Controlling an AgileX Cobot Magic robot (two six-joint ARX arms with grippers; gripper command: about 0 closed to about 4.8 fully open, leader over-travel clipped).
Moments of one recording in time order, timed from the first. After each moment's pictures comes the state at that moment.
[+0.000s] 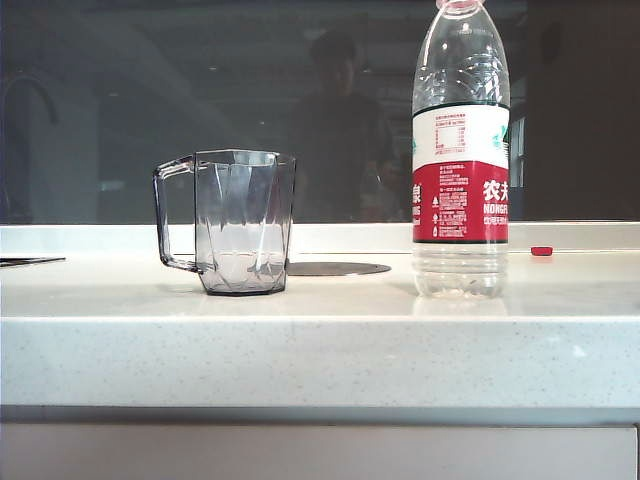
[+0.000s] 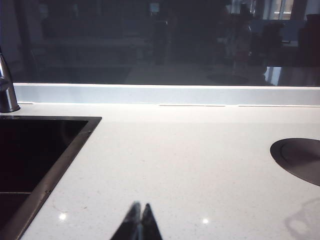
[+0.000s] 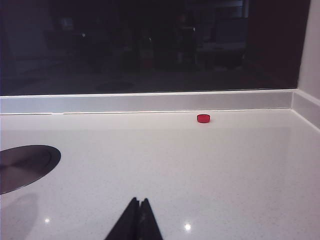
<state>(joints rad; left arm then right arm) -0.04 0.00 0.01 0.12 0.00 0.00 -0.02 0.00 0.00 0.14 -0.04 0.04</state>
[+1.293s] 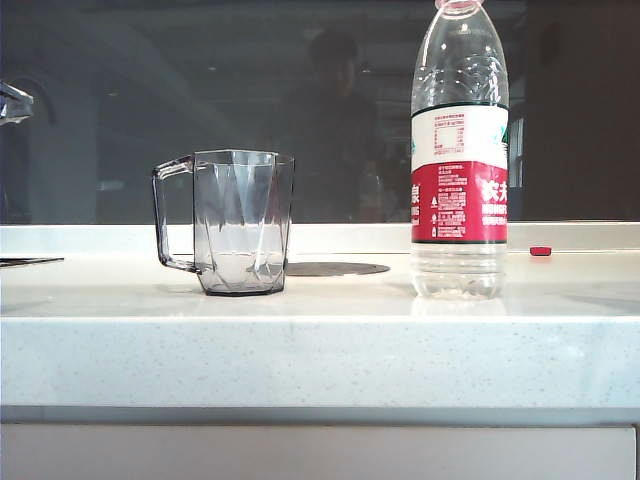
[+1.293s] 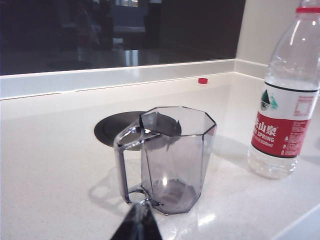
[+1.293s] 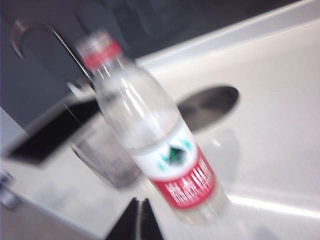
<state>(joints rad) -0.73 0.00 0.01 0.07 -0.14 0.00 0.34 0.03 0.27 -0.29 -0.22 0.46</state>
